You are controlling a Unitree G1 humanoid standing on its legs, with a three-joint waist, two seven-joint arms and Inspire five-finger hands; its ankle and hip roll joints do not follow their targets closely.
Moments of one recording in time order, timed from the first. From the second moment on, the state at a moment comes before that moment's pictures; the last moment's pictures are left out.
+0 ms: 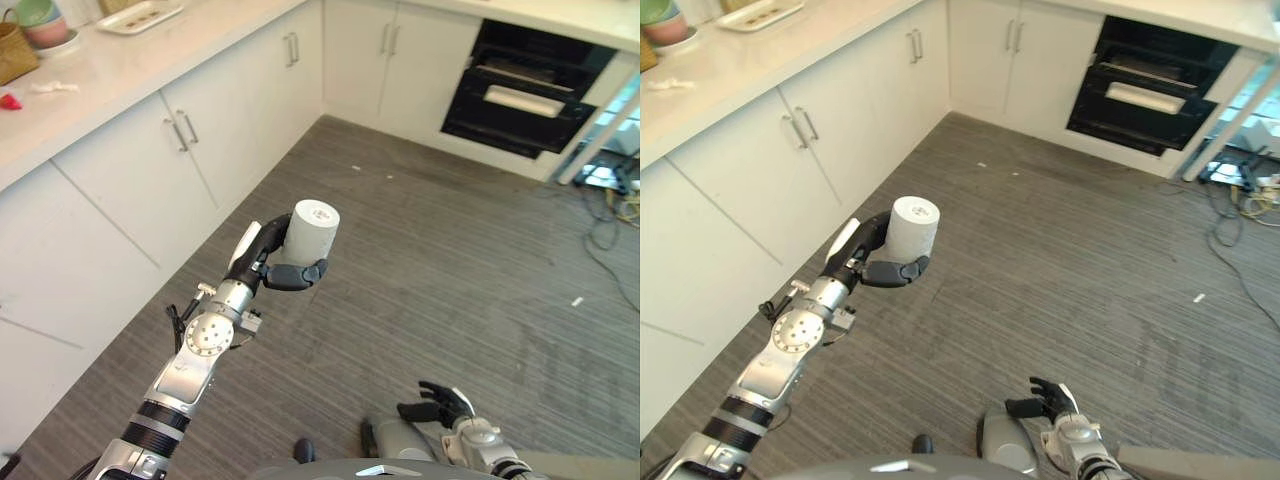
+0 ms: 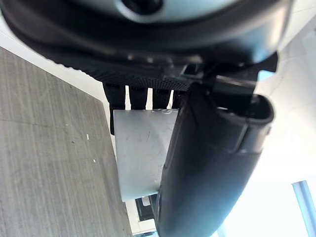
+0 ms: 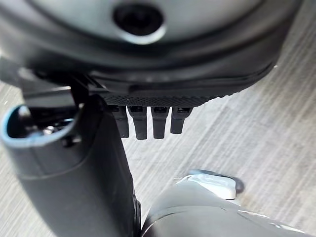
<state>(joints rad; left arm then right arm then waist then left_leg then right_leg) -0.10 0.49 -0.26 0.03 -0.12 -0.10 0.04 -0.09 -0.22 0.20 1.11 0.14 -0.07 -0.02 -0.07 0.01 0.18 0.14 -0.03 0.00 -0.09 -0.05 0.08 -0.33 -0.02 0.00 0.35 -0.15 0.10</state>
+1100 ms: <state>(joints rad) 0.03 0.53 -0.19 0.10 -0.10 -0.10 0.10 0.10 -0.25 0.26 0.97 -0.01 -0.06 -0.07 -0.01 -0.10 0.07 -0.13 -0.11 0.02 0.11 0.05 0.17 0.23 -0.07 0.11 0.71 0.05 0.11</state>
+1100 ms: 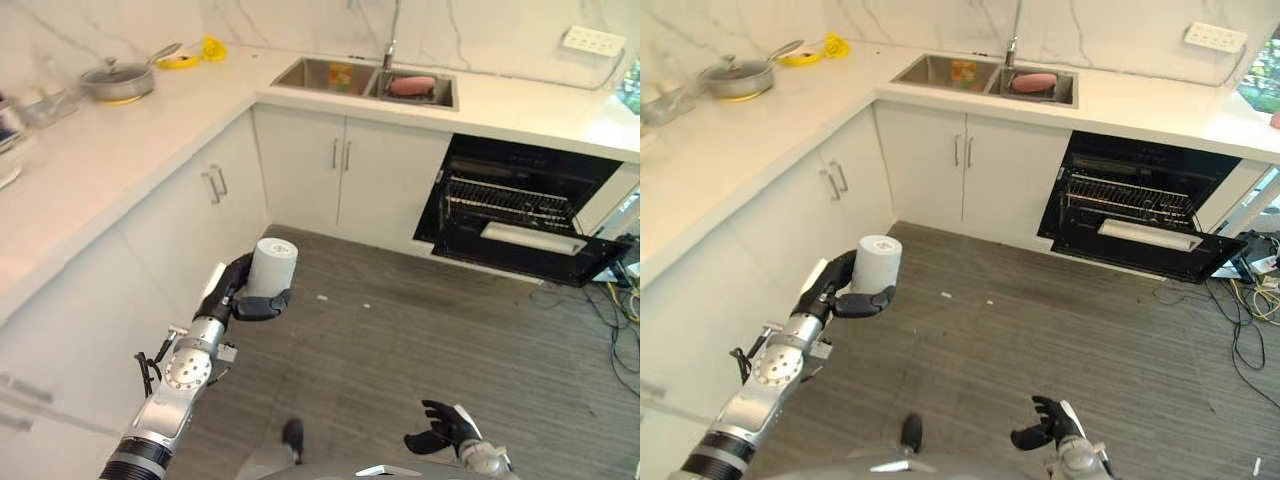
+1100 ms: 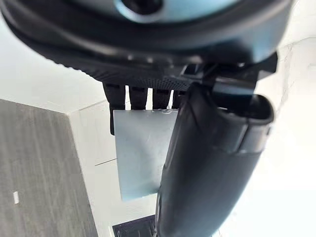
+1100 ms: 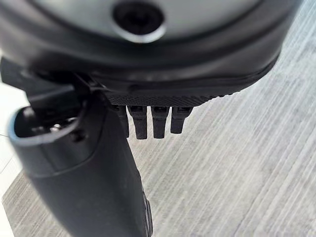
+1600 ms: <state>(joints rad) -0.02 0.46 -0.17 0.11 -0.07 -0.10 0.12 -0.01 -0.24 0.28 0.95 -0.03 -0.08 -0.07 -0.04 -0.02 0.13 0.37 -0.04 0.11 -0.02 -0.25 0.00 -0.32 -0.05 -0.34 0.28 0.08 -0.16</state>
